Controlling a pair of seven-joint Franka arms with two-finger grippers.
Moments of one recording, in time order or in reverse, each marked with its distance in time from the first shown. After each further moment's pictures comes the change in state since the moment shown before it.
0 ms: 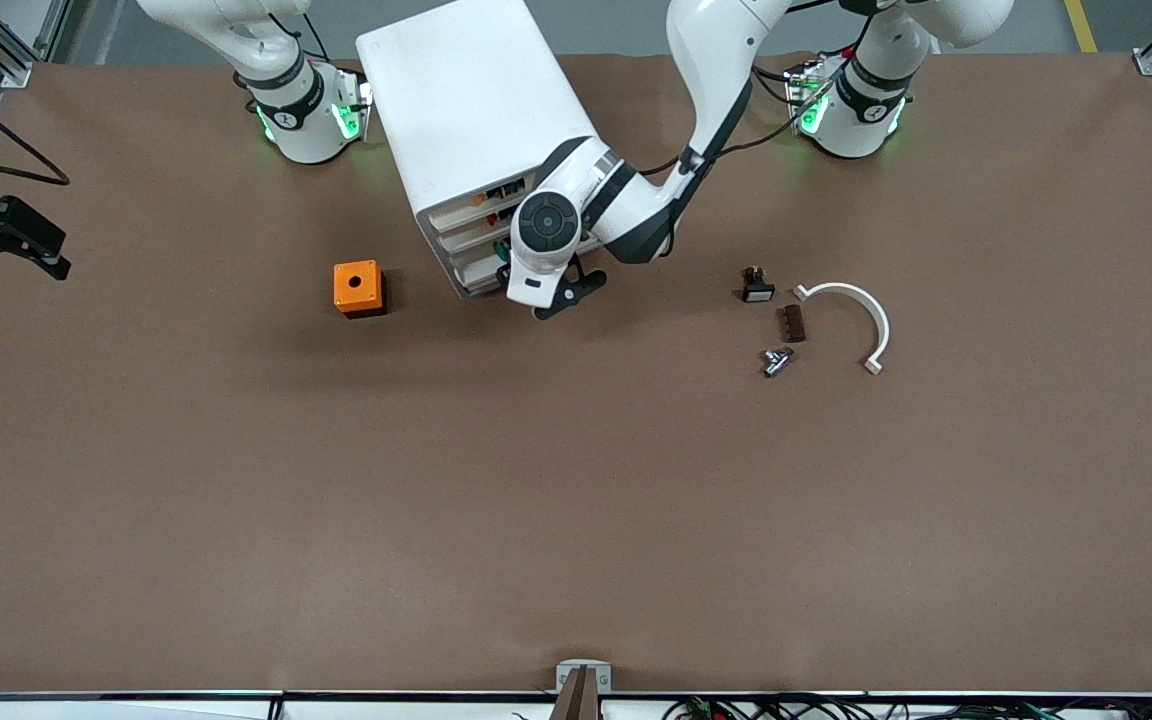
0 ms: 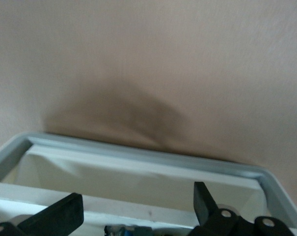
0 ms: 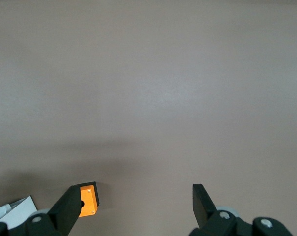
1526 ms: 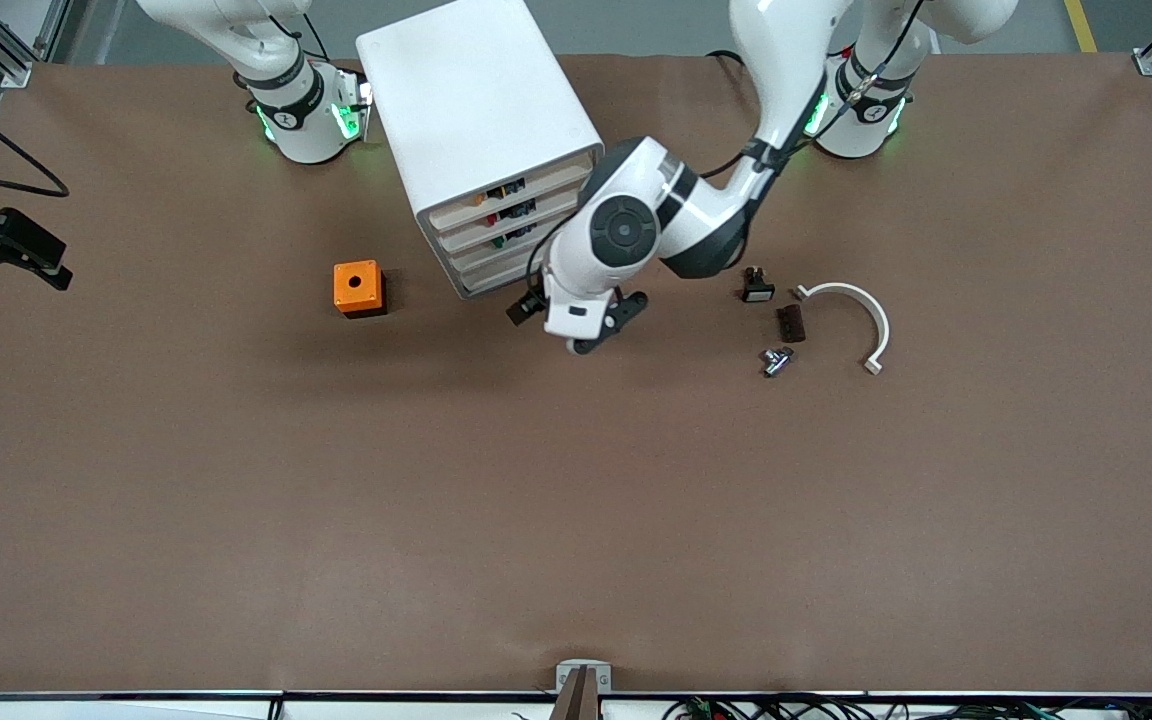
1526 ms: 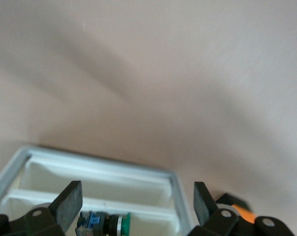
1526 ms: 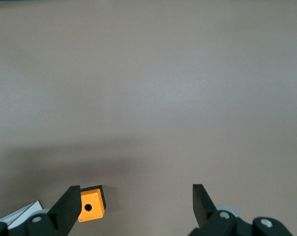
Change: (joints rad) left arm 0.206 -0.143 -0.008 0.036 0.026 0.000 -0.002; right arm -0.001 0.035 -0.004 0.041 0.022 -0.010 0.031
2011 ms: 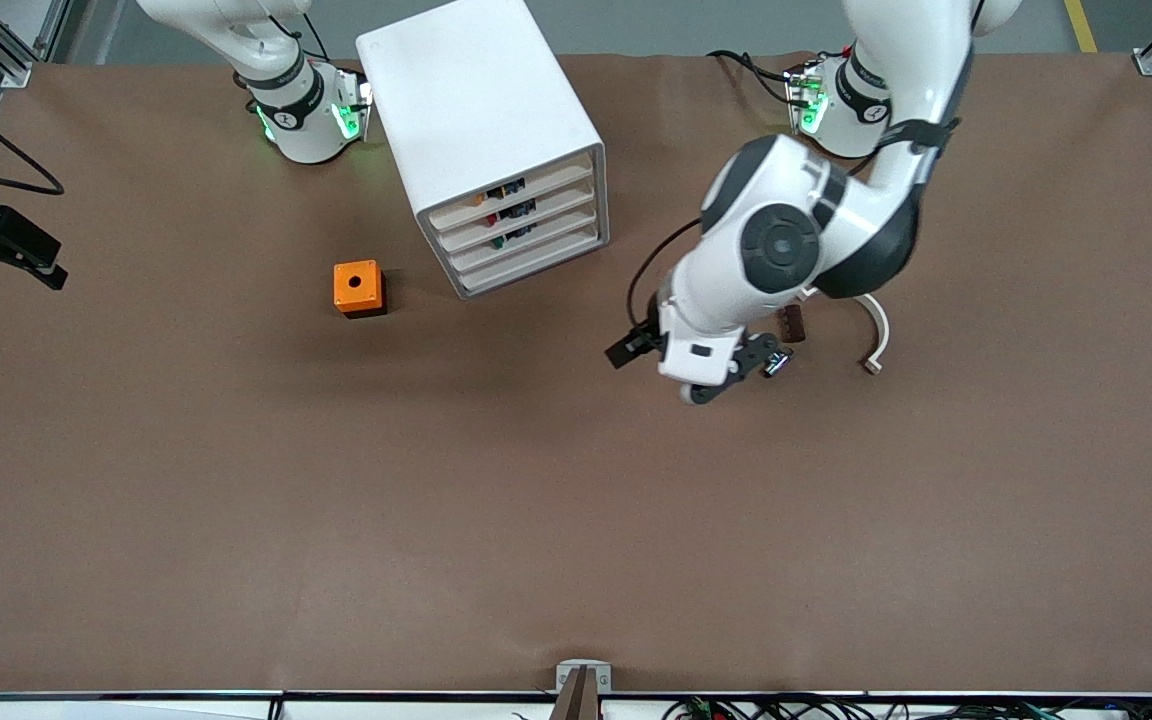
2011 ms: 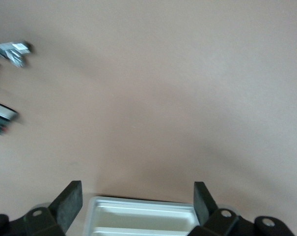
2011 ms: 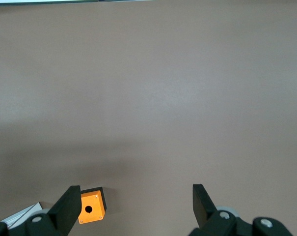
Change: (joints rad) left arm 0.233 -0.132 0.003 0.062 0.144 -0.272 0.238; right arm 0.001 0.000 0.001 0.011 0.000 -0.001 0.000
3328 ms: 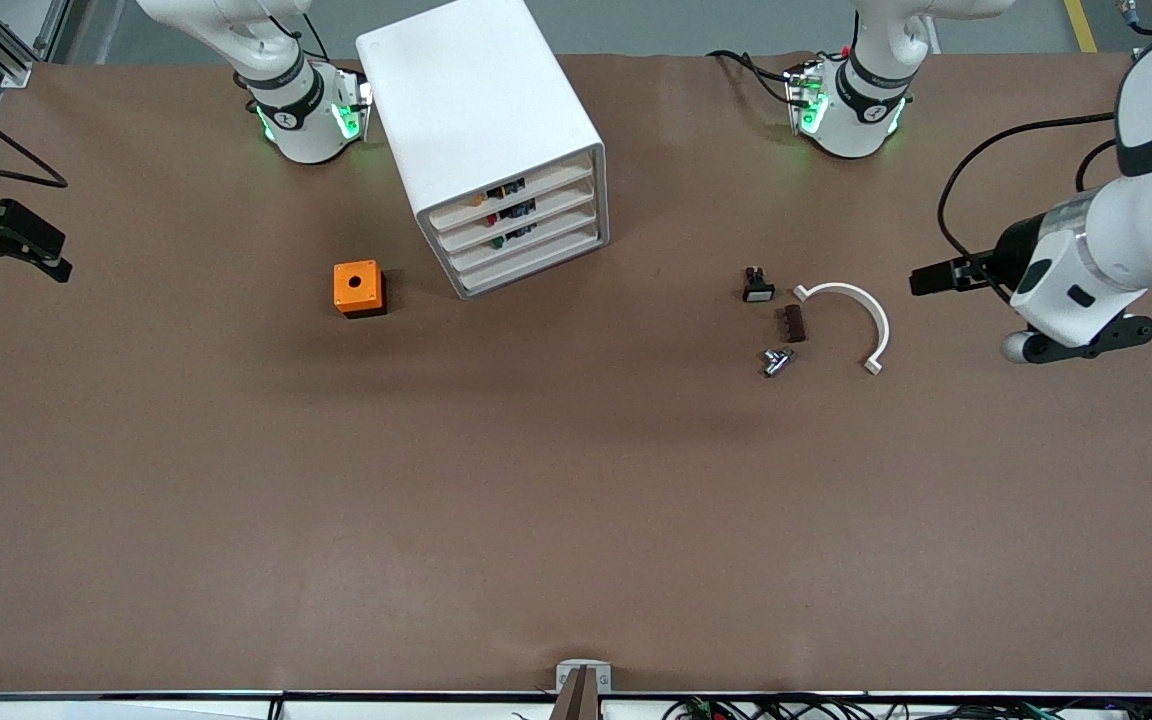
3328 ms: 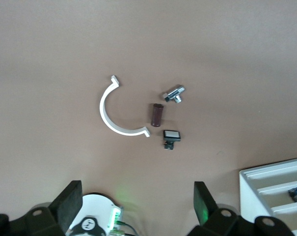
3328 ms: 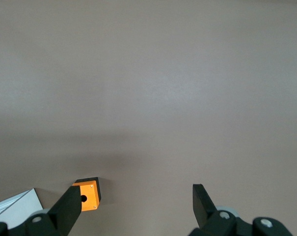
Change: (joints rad) left arm 0.429 -0.270 -0.014 -0.045 0.188 -0.448 0.747; right arm 0.000 0.003 -0.002 0.005 0.001 -0.032 -0.068
